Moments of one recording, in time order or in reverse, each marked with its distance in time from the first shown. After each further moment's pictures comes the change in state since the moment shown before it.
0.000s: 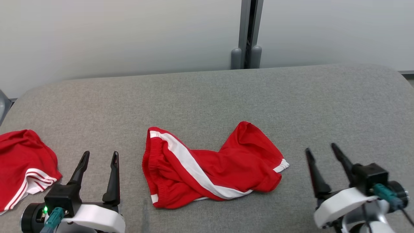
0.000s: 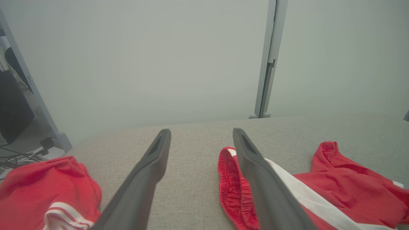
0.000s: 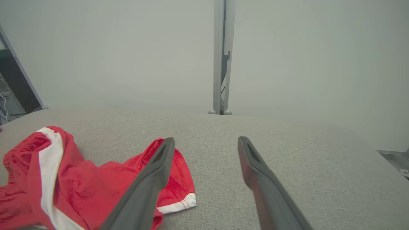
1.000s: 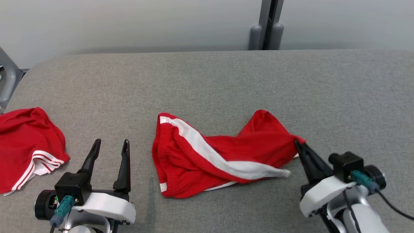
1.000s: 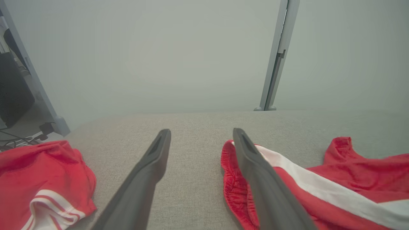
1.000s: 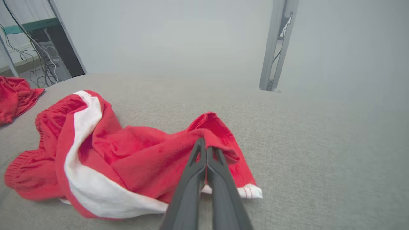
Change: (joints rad) left arm -0.082 -0.041 -0.037 0.062 -0.012 -0.018 -0.031; right arm -0.117 -0.014 0.162 0.207 0.036 0.000 -0.065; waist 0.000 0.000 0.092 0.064
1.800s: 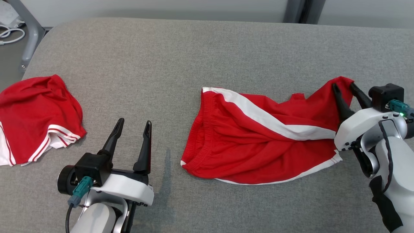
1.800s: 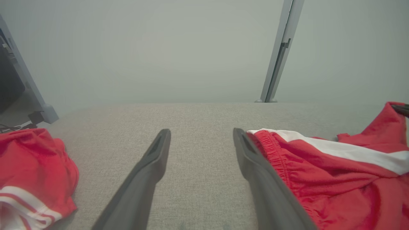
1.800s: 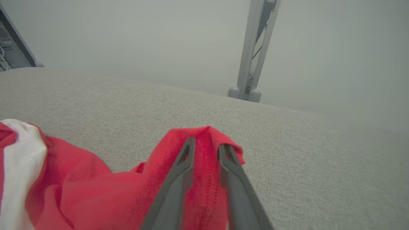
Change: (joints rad) left arm -0.149 -0.073 -0.062 0.116 -0.010 -0.079 -0.067; right arm -0.464 -0.159 -0.030 0.425 0.077 0.000 -0.030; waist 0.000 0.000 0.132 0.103
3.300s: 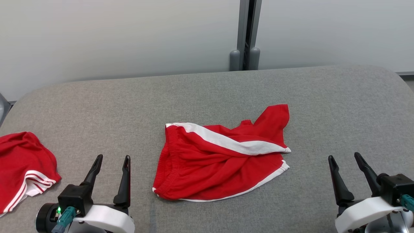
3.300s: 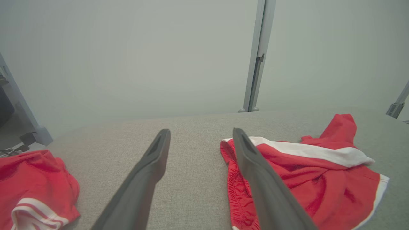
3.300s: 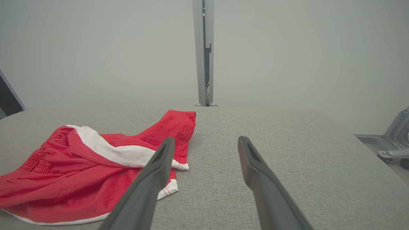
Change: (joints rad) left arm 0.191 0.102 0.030 -0.087 -0.026 0.078 0.053; right arm 0.650 0.146 -0.204 -0.660 -0.074 0.000 0.094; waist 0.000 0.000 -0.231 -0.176
